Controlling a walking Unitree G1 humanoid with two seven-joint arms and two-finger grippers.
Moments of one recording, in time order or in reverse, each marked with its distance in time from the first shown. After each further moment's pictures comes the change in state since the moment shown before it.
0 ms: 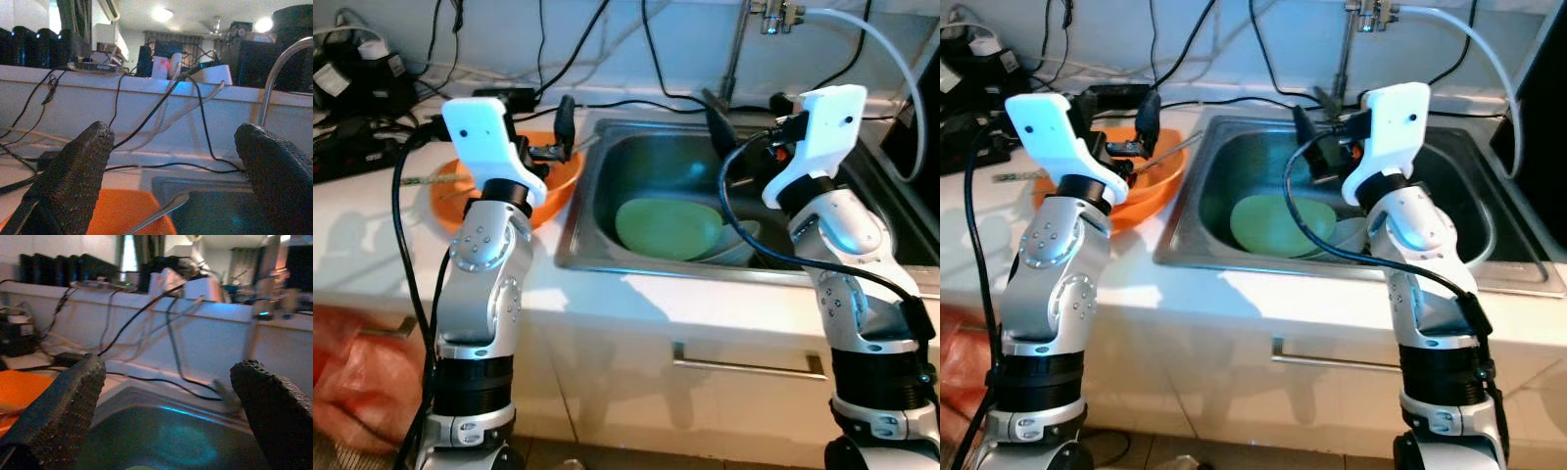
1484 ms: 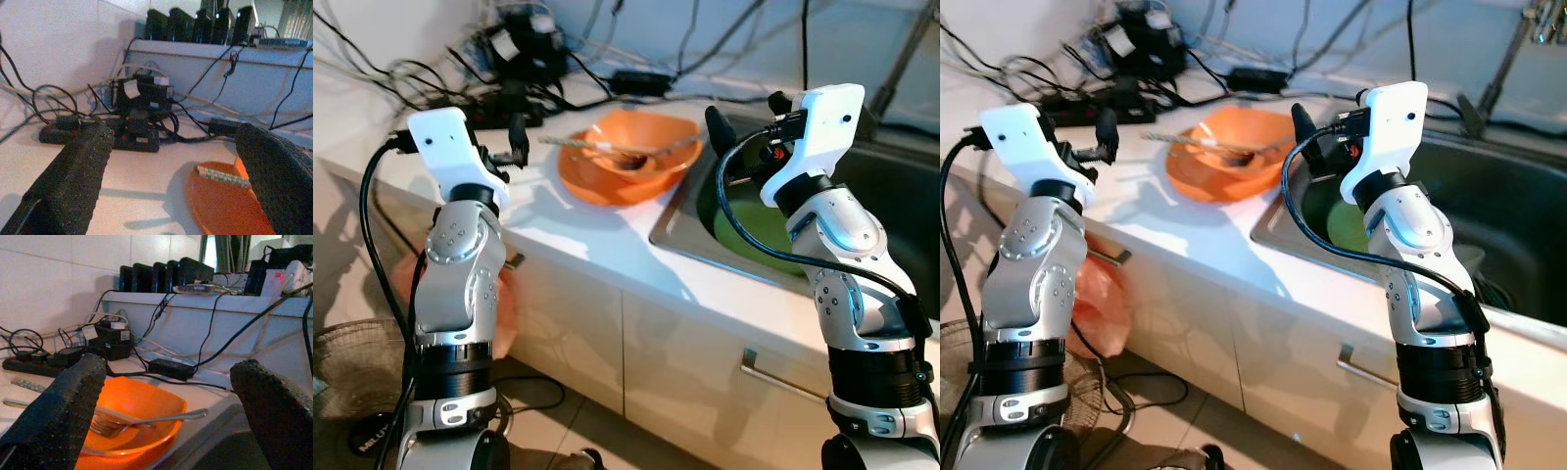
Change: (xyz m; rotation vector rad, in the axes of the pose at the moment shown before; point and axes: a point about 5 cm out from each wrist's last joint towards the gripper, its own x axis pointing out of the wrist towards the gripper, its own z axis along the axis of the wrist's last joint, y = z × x) left arm 0.004 0.048 -0.019 0.022 0.116 0.226; right arm 0.002 0.002 -0.001 0.015 -0.001 -0.003
